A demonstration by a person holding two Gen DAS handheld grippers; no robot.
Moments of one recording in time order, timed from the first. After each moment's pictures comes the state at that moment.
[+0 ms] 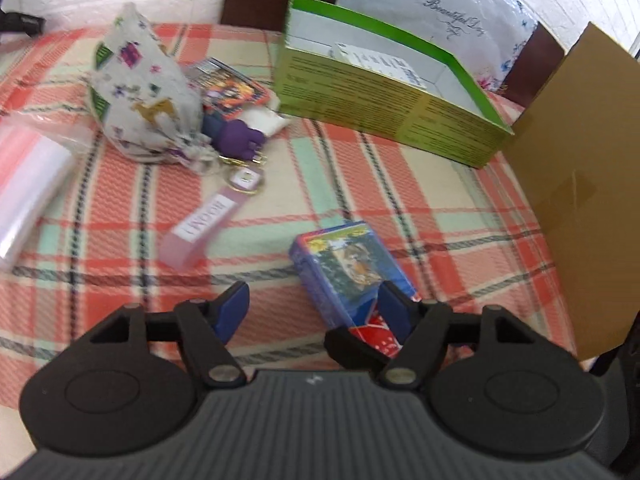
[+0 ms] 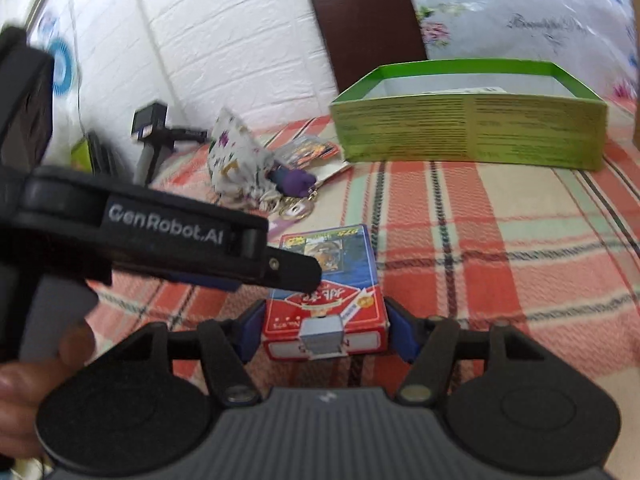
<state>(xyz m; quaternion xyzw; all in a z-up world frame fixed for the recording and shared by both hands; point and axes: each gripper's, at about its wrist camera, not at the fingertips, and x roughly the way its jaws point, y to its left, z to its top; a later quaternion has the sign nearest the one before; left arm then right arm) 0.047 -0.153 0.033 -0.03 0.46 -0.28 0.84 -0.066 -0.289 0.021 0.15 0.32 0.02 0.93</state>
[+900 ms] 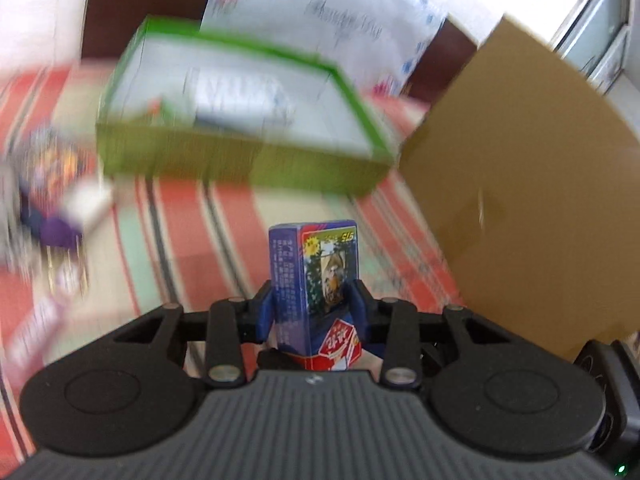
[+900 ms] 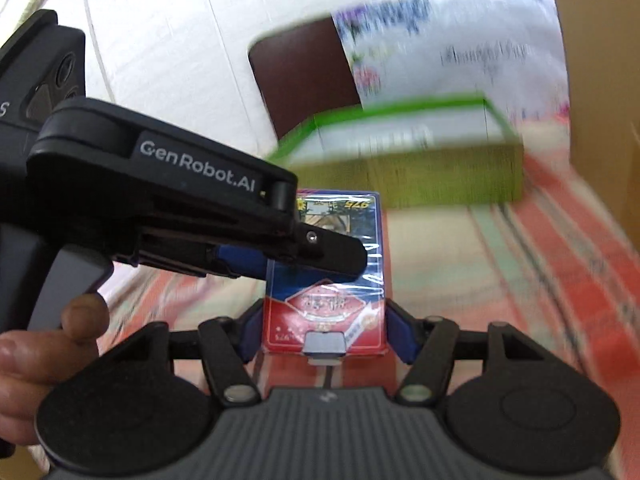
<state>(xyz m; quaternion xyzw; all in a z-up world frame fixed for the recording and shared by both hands) 0.073 -0.241 0.072 -0.04 0.41 -0.40 0.82 -0.074 -0.341 0.041 0.15 0.26 -0.04 0.95</state>
